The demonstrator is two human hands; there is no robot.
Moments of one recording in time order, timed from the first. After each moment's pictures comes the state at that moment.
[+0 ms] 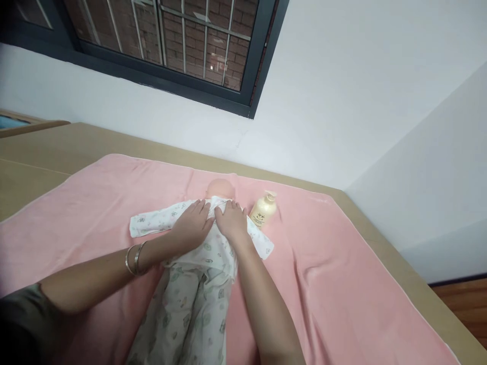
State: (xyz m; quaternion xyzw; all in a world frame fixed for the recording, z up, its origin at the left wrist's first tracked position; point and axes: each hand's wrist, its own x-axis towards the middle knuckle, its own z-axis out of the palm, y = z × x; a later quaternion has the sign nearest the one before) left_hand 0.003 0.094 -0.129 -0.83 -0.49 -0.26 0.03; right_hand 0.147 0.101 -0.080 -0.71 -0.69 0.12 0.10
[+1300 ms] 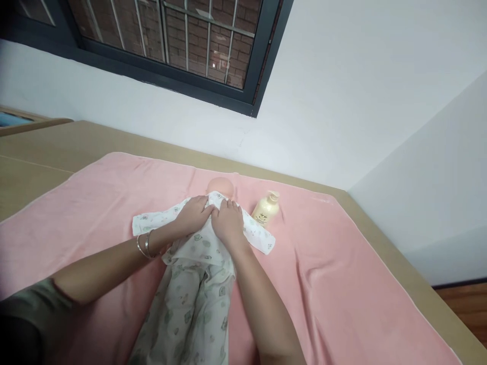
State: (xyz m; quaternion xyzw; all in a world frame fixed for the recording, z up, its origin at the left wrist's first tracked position) left_hand -0.007 0.135 -0.119 -0.80 -0.54 -0.25 -0.08; right_hand 0.128 0.095 -0.079 -0.68 -0.72 0.07 0.10
